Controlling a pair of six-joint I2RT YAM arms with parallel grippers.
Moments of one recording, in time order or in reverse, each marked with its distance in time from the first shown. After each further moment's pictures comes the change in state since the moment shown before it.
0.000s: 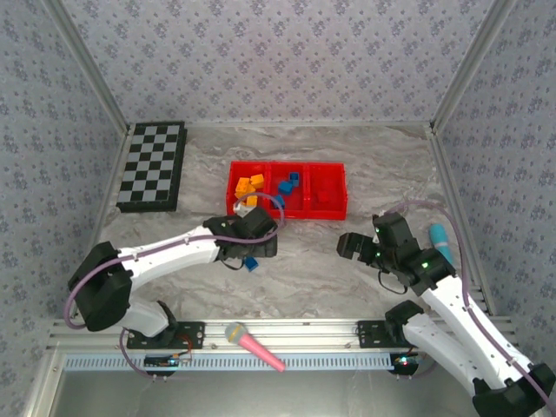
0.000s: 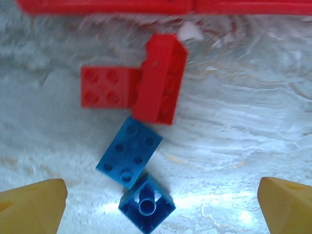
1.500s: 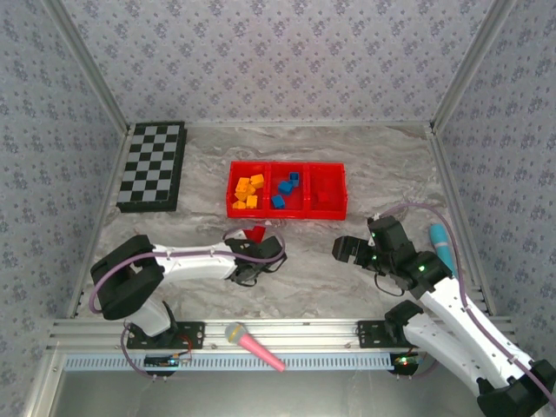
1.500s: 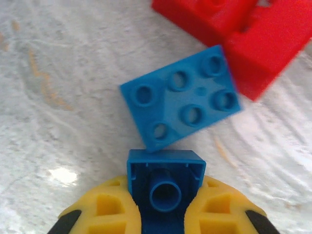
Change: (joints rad) left arm -0.134 0.145 -0.086 0.088 -0.097 -0.617; right arm 0.048 -0.016 -0.041 0.044 -0.009 0.023
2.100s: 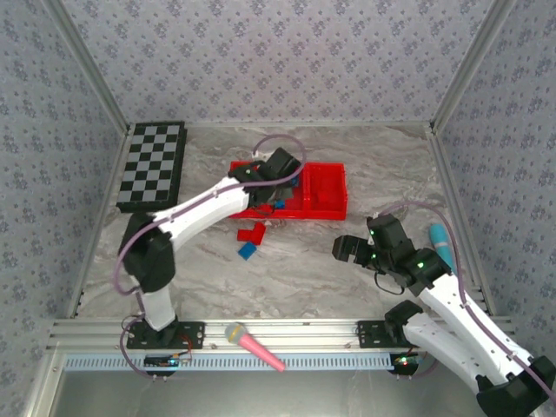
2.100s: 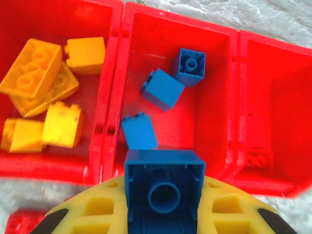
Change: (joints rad) left arm 0.280 0.286 0.776 -0.158 0.088 0.669; right arm -0.003 0.027 0.026 -0.023 0.007 -0.009
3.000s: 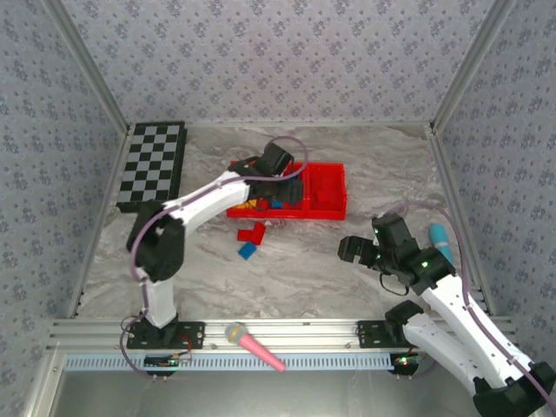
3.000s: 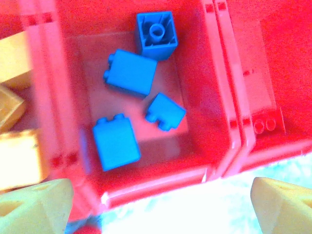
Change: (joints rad) left arm 0.072 -0.028 -0.114 0.099 0.238 0.319; right arm -0.044 -0.004 0.029 -0.083 0.018 -0.037
